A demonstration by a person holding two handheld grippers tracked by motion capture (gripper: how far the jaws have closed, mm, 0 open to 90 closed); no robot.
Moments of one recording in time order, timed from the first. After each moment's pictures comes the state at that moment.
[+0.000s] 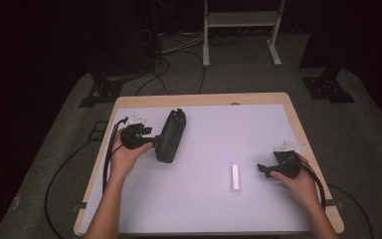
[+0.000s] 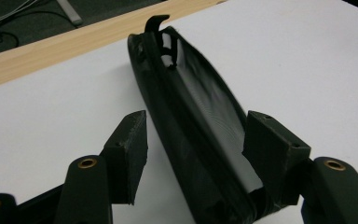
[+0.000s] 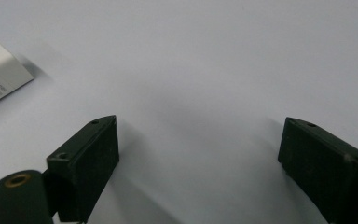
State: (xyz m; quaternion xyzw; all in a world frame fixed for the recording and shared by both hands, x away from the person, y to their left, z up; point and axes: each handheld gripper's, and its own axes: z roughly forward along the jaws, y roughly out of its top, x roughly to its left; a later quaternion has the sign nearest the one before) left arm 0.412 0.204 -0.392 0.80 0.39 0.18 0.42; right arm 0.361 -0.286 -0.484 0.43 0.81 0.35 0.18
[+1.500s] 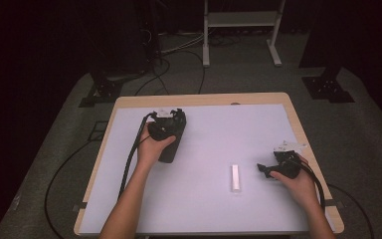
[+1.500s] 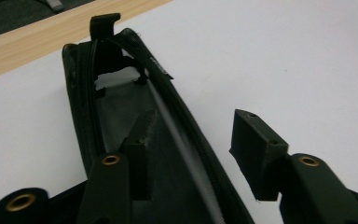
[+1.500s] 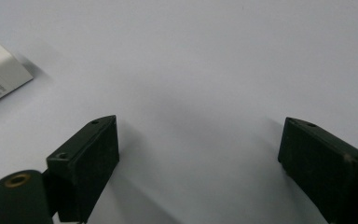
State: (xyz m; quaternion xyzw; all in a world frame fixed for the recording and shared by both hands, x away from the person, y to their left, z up) left arm 0.457 0.143 -0.419 0.83 0.39 0.17 0.38; right arm 0.361 -0.286 -0.484 0.43 0.81 0.35 0.19
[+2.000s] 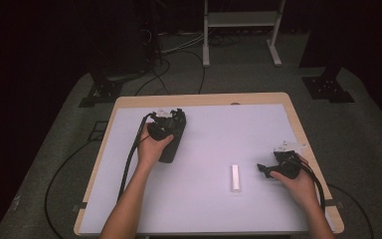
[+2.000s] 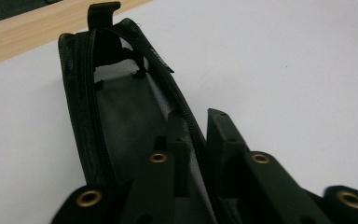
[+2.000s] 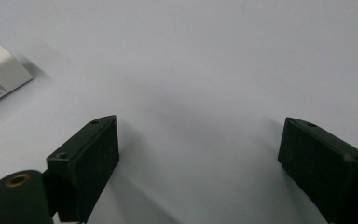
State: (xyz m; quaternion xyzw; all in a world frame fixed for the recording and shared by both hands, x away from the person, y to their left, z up) left arm 0.459 0.145 -0.421 0.83 0.39 0.15 0.38; right arm 0.361 -0.285 -0.485 0.43 0.81 0.35 0.19
